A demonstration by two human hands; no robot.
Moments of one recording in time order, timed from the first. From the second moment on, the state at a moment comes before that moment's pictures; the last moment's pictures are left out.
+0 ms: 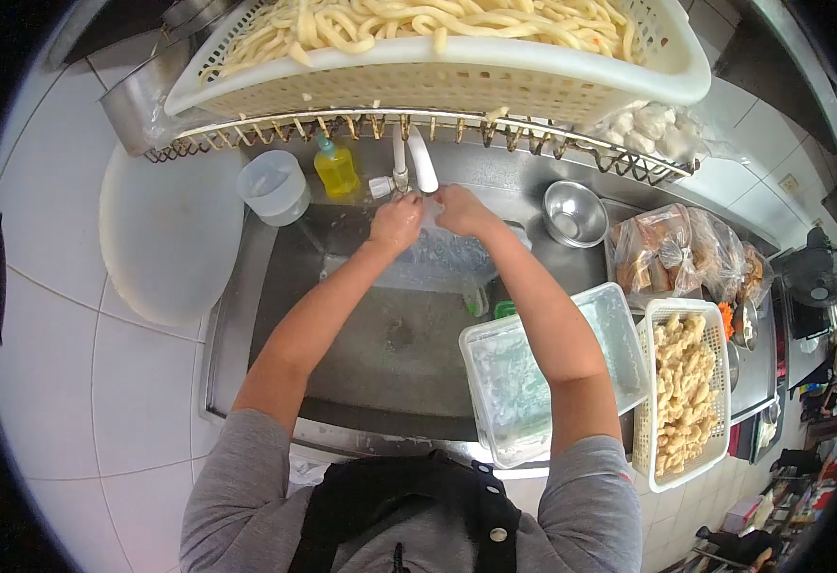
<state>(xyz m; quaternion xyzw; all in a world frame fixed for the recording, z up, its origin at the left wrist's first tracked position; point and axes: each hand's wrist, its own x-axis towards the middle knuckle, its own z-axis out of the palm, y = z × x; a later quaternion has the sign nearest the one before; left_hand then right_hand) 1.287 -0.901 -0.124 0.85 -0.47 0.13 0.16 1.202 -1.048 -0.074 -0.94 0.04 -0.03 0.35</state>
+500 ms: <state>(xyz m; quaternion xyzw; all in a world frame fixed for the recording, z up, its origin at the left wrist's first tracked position) 1.284 -0.758 -0.190 0.90 -0.30 0.02 0.31 1.201 -1.034 -0.107 -0.98 0.14 -0.03 0.15</state>
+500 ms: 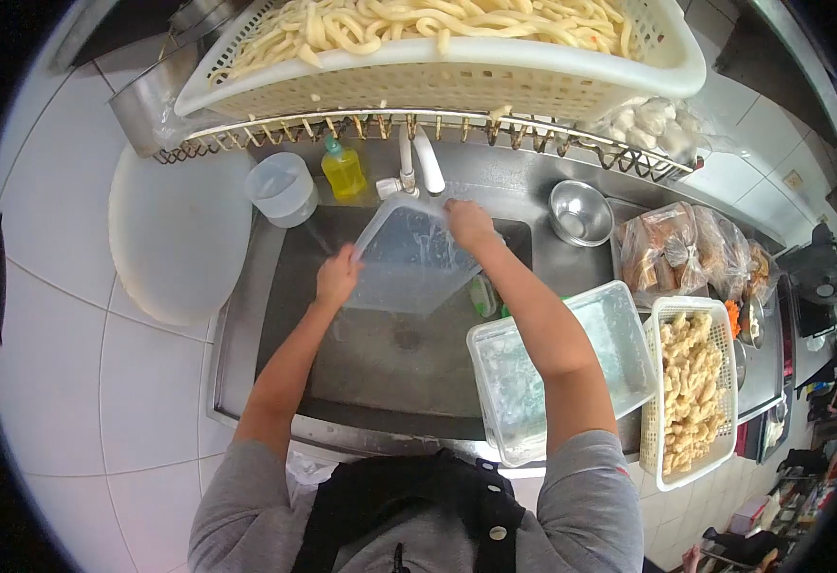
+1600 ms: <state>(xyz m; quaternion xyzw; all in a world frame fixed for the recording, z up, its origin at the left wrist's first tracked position) 1.198 -0.667 -0.244 0.75 -0.05 0.03 0.66 1.038 -0.992 -0.081 -0.93 0.16 -0.12 0.31</state>
